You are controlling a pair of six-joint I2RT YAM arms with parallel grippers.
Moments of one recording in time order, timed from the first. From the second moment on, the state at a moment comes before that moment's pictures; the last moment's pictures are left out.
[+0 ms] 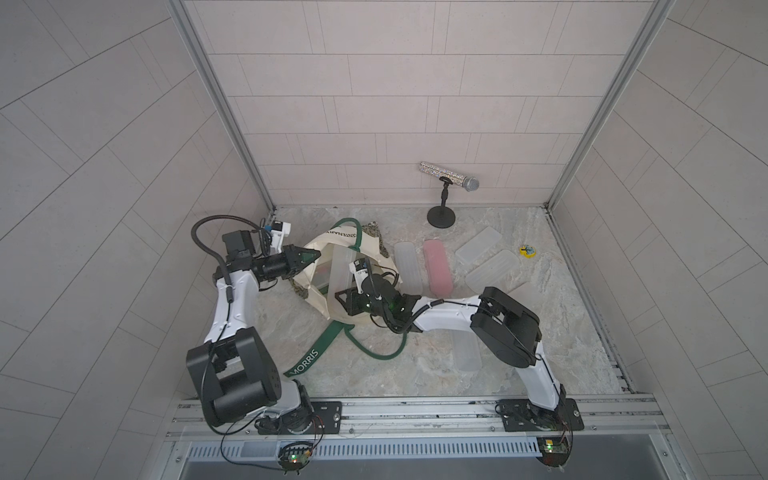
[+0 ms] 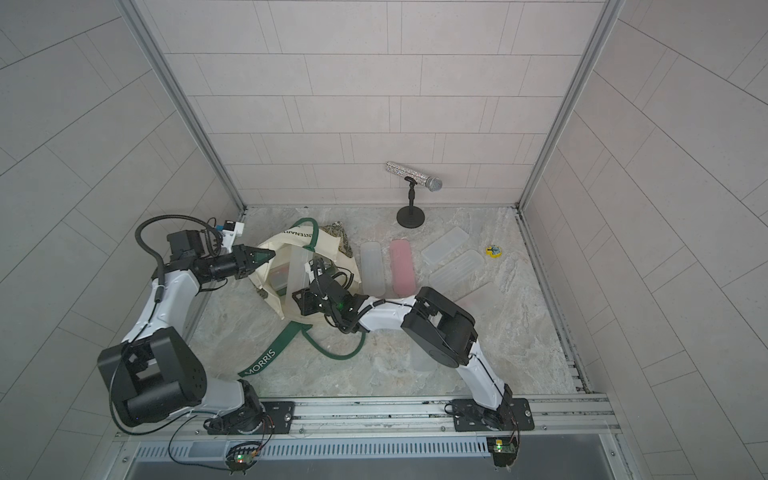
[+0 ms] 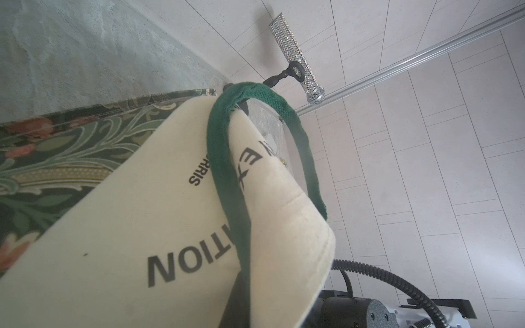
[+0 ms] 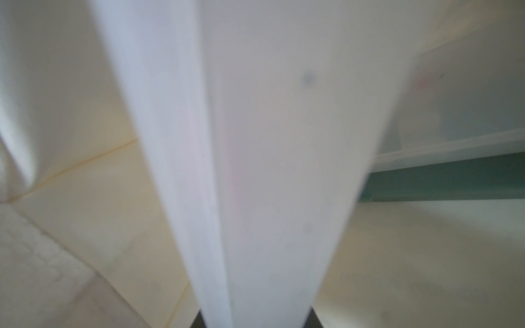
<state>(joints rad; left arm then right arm) 0.41 1.41 1.07 -0.61 1.20 -0.14 1.01 2.11 1.37 0.35 -0.01 0.71</state>
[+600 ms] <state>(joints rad) 0.41 1.40 1.06 -0.58 1.19 -0.18 1.00 1.96 1.26 0.25 -0.07 0.66</state>
